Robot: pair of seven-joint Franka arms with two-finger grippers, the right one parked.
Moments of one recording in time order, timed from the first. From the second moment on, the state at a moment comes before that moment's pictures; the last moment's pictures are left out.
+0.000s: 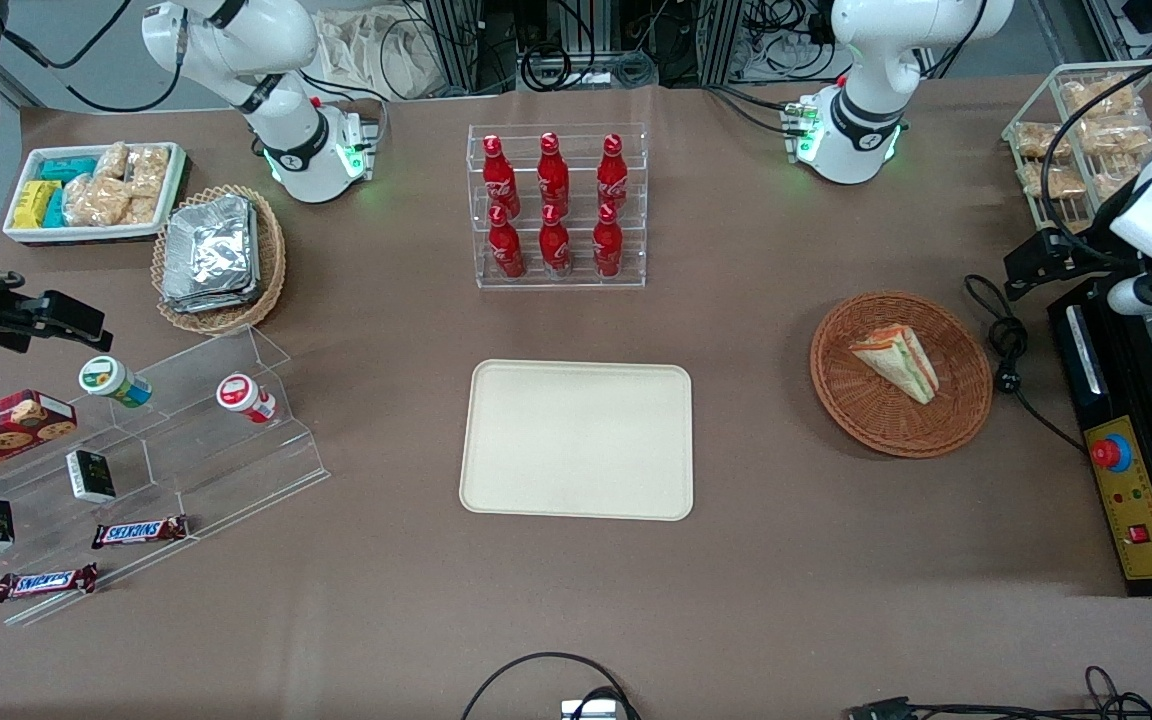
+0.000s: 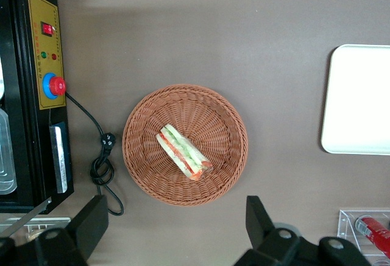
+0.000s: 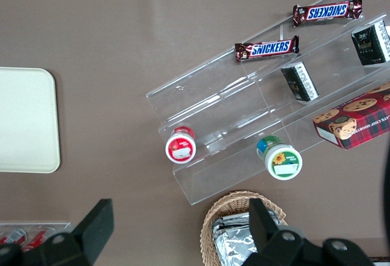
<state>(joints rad) 0.02 -0.05 -0.07 -1.65 0.02 1.60 -0.04</state>
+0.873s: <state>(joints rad) 0.01 -0.06 -0.07 -1.90 0.02 1.81 -0.16</state>
